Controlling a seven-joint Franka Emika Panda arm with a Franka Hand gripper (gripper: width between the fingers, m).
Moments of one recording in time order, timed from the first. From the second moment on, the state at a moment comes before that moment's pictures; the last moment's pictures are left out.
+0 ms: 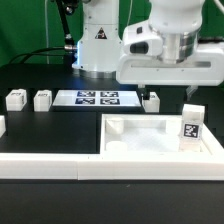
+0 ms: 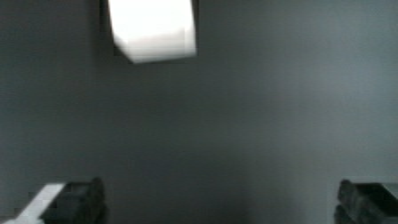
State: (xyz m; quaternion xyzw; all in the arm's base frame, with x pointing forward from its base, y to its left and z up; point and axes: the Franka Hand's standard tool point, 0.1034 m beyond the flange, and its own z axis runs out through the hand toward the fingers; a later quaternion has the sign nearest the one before) arm 0.423 0.113 0.036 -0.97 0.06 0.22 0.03
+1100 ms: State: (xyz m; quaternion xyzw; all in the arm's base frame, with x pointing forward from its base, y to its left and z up) arm 0.379 0.105 0.009 -0.90 0.09 0.43 0.03
